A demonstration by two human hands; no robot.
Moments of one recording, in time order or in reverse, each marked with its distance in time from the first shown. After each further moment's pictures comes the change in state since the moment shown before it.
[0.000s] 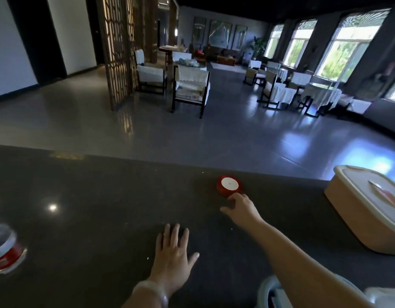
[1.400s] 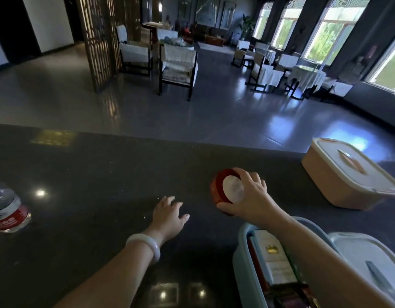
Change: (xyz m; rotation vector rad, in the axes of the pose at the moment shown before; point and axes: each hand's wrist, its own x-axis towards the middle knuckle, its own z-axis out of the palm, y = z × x) left_hand -0.013 0.004 -0.021 -0.272 -0.077 -0.005; right_hand -0.136 -0.002 -0.044 0.008 0.052 -0.086
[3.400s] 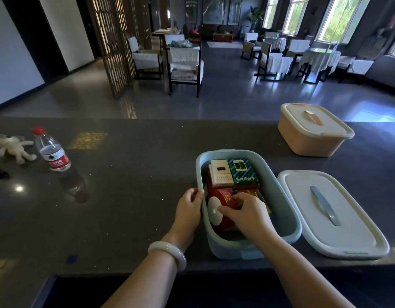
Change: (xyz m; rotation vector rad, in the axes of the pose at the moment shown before) left_hand -0.248 0.167 0.067 -1.061 0.119 -0.172; right_hand -0.258 0.093 -0.015 0.307 0.023 0.139
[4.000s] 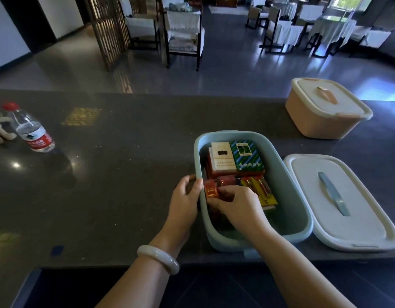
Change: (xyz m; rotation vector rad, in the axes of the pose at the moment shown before) left_hand 0.006 -0.014 -0.002 -0.132 -0.018 0.067; right_hand 0.011 -0.005 0.022 0.073 -0.121 0.001
